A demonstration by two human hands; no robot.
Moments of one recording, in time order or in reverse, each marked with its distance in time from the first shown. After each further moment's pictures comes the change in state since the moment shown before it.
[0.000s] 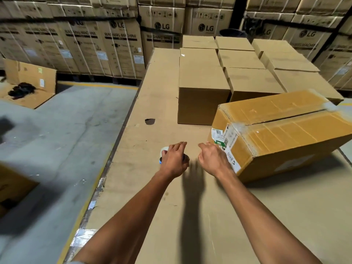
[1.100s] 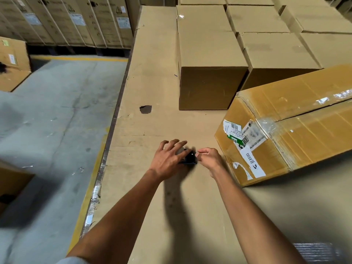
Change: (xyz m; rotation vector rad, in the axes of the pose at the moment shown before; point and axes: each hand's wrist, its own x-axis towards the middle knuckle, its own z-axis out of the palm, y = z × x) left_hand 0.057 -0.098 0.033 0.381 -0.124 0.393; right_hand 0.080 0.005 0.143 0.991 -0.190 0.832
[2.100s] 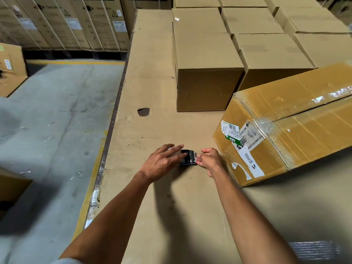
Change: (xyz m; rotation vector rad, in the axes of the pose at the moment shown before) left_hand -0.009 -0.034 0.024 -0.185 0.207 0.187; right_hand 0.019 0.009 0.006 0.268 0.050 0.086
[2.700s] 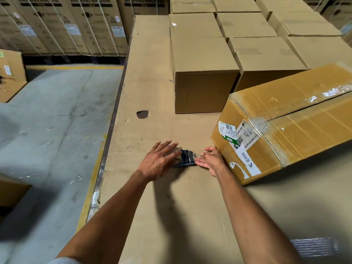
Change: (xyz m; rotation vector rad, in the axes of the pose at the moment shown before) left_hand -0.004 -0.007 -0.006 0.041 -0.056 -0.054; right_hand -0.012 -0.014 -0.021 0.235 -0.126 0.047
